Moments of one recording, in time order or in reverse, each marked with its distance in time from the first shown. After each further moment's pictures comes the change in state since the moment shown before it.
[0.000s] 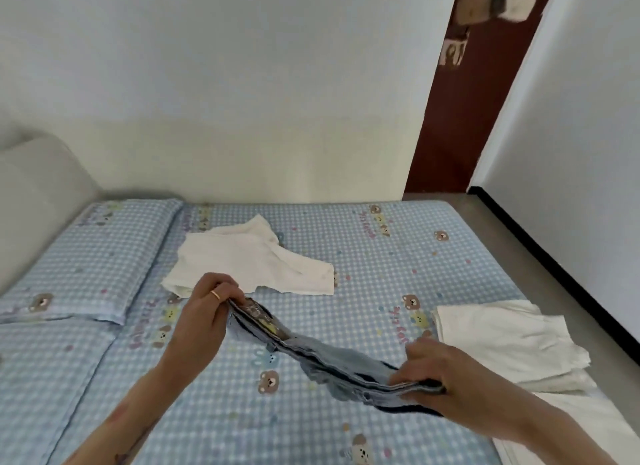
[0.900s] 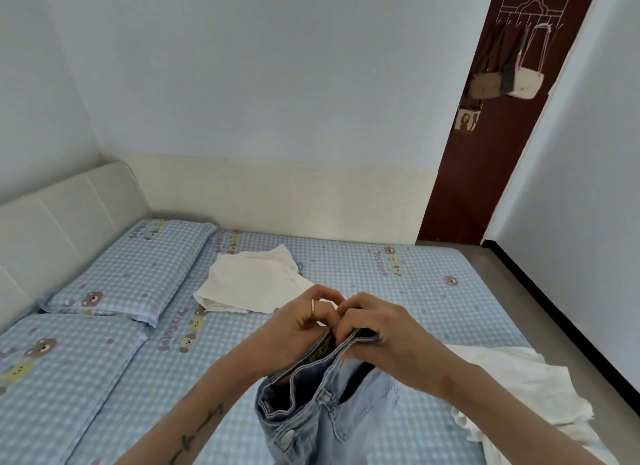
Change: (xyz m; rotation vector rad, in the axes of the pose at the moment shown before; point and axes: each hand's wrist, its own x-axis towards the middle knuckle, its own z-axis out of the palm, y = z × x) left_hand -0.034 0.151 -0.058 -0.460 -0.397 0.067; right_hand 0.018 -0.142 -0.022 0.040 0.220 -0.262
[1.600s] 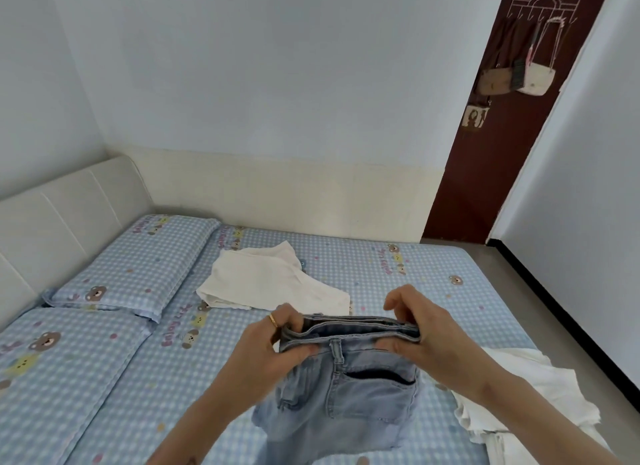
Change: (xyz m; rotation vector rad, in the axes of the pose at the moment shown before) left_hand -0.040 -0.034 0.003 -0.028 0.323 -0.097; right_hand -0.021 0.031 -0.017 -0.017 0.135 0.225
